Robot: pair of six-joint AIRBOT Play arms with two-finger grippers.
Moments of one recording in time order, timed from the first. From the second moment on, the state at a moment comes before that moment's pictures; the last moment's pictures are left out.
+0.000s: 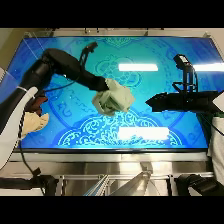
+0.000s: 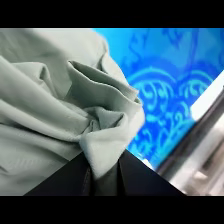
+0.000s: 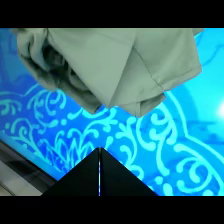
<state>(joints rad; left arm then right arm) -0.36 -1.57 1.46 -2.29 1.20 1.93 0.26 -0.91 0.92 -0.98 0.97 1.31</state>
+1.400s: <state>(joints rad) -0.15 -1.69 1.01 -2.61 1.18 2.06 0.18 -1.72 0.93 -0.19 1.01 0.98</state>
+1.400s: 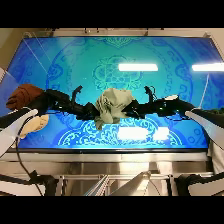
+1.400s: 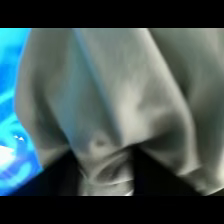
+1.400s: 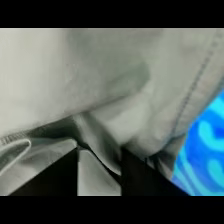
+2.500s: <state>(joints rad) 0.26 -1.21 1.78 -2.65 1.47 1.92 -0.44 -1.05 1.37 0.01 1.12 0.86</state>
